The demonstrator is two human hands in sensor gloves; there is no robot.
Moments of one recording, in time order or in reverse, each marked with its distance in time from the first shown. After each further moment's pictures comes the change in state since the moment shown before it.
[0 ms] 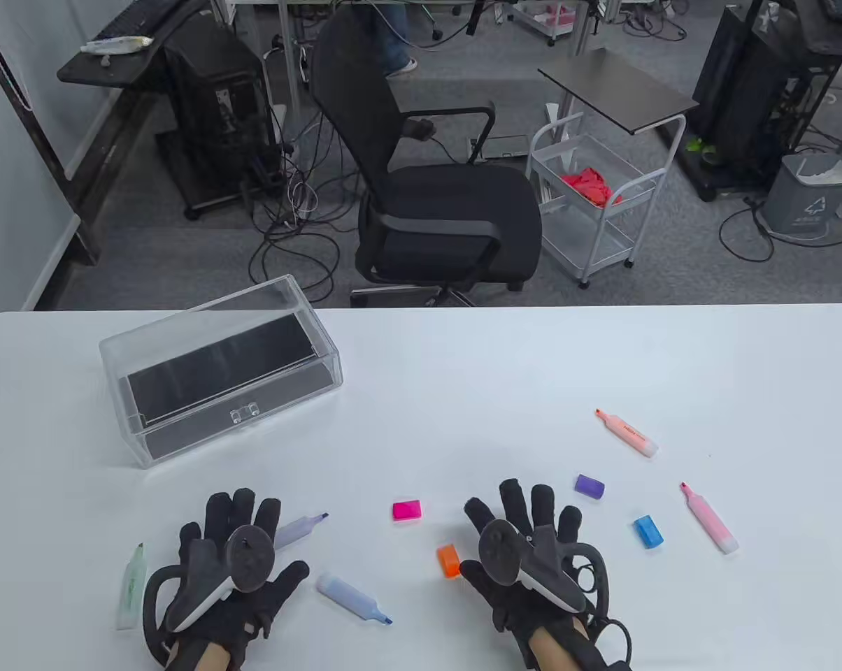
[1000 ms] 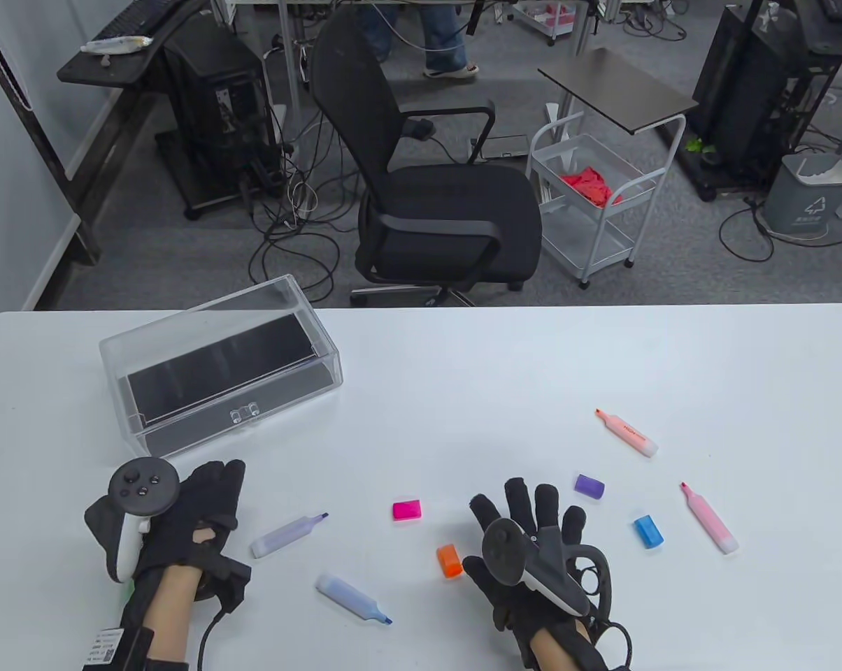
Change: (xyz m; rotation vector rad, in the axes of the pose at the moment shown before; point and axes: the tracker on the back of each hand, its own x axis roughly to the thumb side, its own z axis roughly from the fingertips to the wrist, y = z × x) left_hand -0.072 0.055 -0.056 0.191 0.264 0.787; right_hand -0.001 -0.011 0.007 -0.038 0.030 -0.034
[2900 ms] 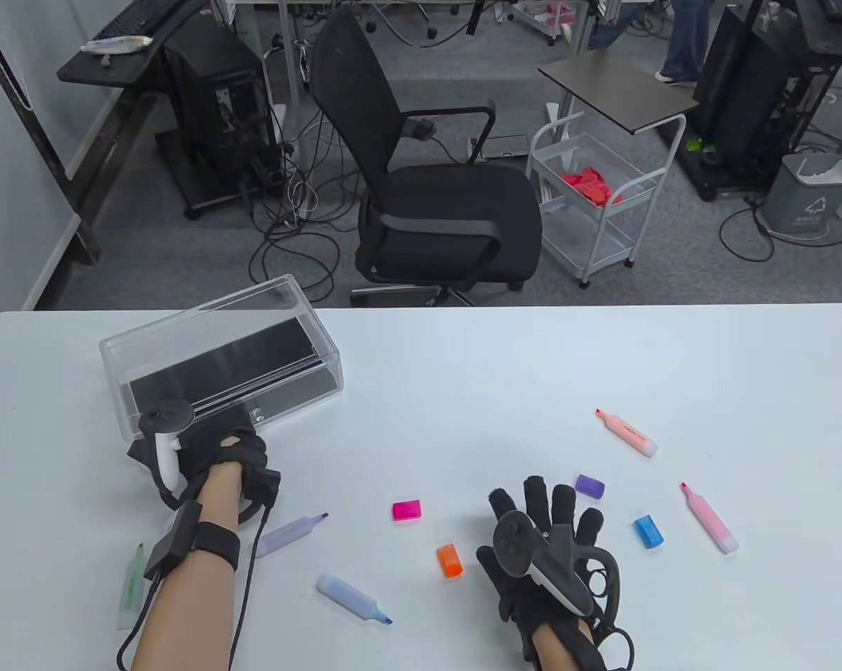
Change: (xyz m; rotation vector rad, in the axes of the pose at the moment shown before) left_hand -0.006 -0.051 -0.102 -0.040 0.346 0.222; right_hand -0.011 0.001 -0.004 -0.022 0.113 -0.010
